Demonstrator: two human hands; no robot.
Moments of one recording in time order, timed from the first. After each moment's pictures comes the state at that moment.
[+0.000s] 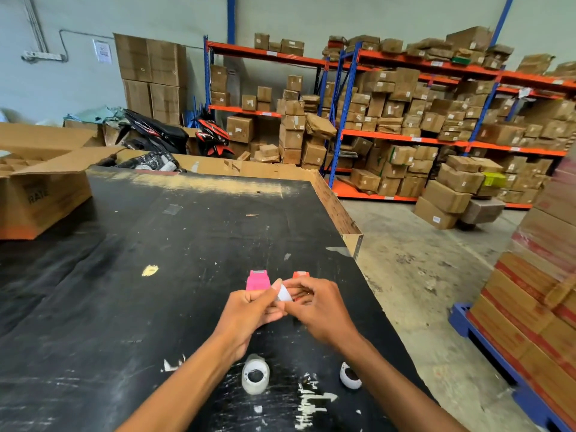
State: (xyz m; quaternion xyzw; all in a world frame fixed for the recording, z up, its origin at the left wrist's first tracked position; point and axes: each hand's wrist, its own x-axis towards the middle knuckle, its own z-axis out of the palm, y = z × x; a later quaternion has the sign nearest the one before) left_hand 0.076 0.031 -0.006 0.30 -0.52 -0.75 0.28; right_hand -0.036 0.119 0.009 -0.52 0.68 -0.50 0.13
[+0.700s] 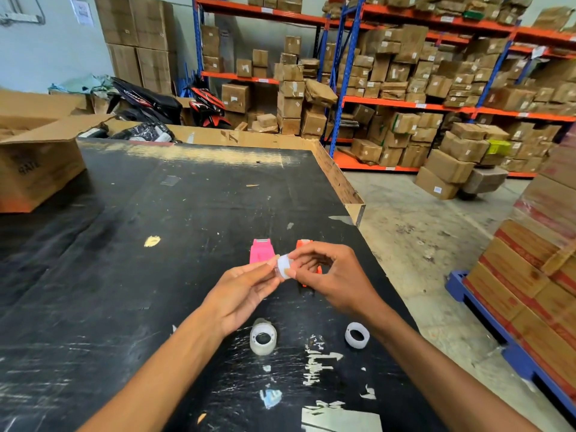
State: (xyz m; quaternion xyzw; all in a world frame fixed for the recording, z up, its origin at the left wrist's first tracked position) left_hand 0.100 0.032 0.000 0.23 -0.37 -0.87 0.24; right_hand -0.028 0.141 0.026 -0.54 0.64 -0.53 0.14
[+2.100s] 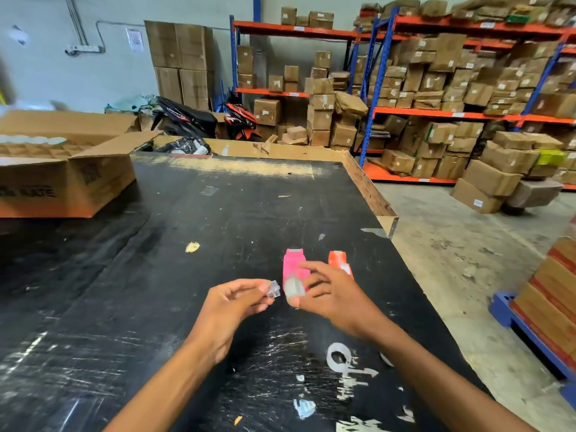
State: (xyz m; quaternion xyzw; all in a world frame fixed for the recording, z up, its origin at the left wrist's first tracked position) left_hand 0.165 0.021 -0.011 0.32 -0.52 -0.71 0.35; right_hand 0.004 0.118 0.013 -0.50 0.68 -0.45 0.29
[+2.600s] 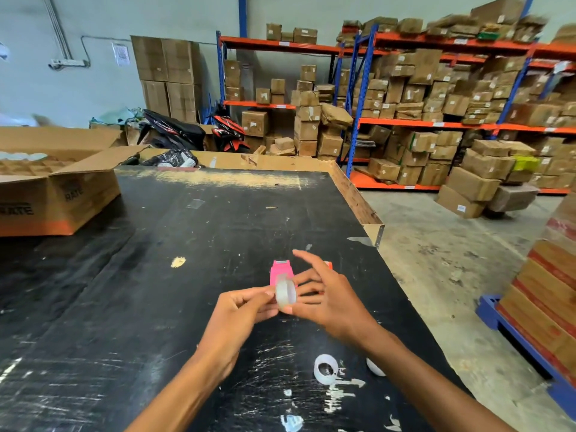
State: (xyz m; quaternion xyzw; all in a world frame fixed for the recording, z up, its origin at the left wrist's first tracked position) left_hand 0.139 0.043 0.006 0.29 -0.57 -0.69 0.34; right_hand -0.004 0.126 0.024 -0.53 0.63 -0.51 0.25
